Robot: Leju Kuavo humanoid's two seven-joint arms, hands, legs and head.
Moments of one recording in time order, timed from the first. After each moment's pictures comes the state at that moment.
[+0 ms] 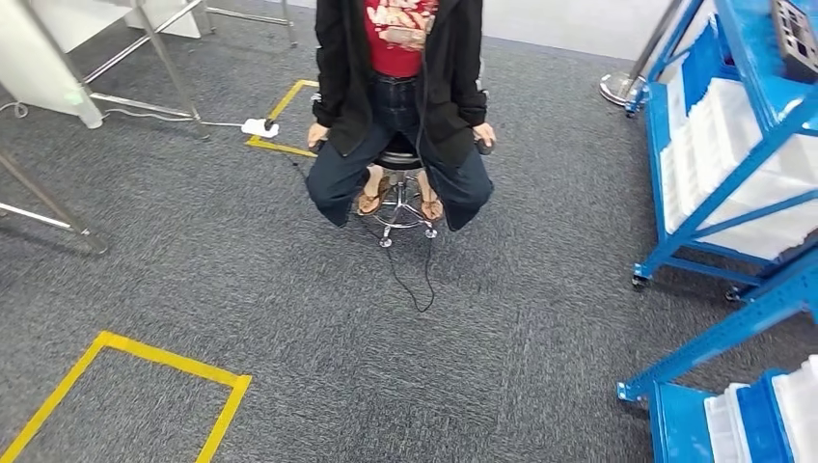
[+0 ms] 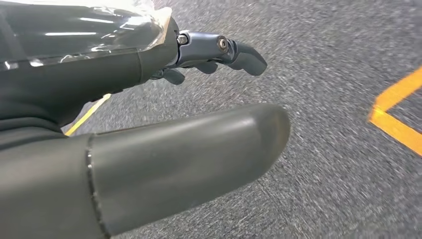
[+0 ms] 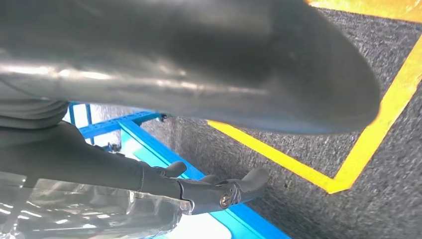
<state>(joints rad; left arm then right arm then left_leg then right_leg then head) -0.12 -0.19 1.26 -0.22 -0.89 0.57 -0.19 -0.07 0.15 -0.46 -0.20 0.60 -0.62 0.09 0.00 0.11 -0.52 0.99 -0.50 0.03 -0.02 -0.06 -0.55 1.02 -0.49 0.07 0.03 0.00</state>
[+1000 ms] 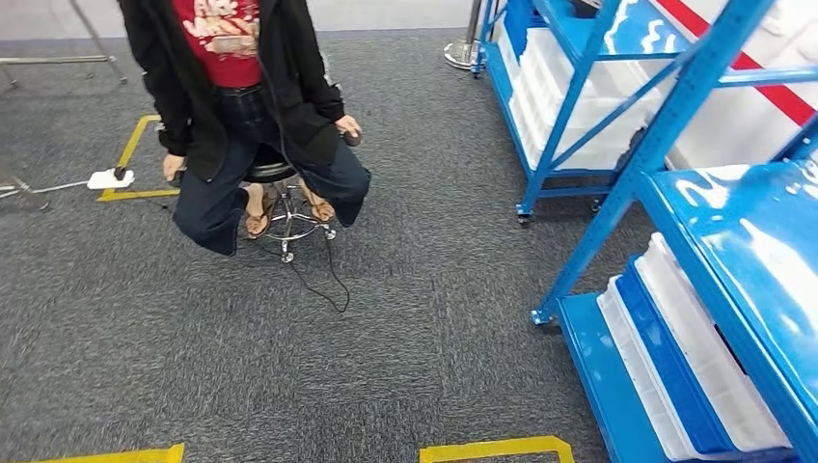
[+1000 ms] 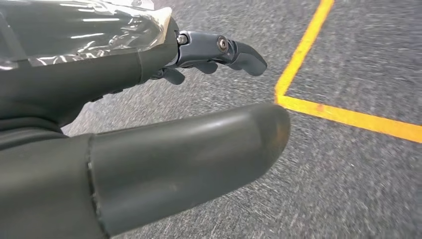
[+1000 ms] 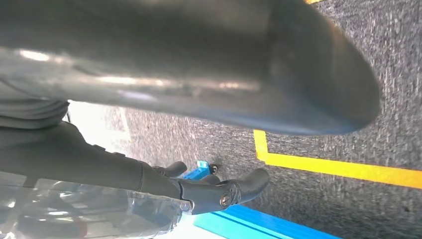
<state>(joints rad) -0.11 -0.18 1.23 -0.22 -0.93 0.58 -0.18 -0.07 0.16 -0.48 -0.20 0.60 -0.65 0.09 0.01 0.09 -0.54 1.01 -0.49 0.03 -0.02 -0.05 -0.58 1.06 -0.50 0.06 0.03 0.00</state>
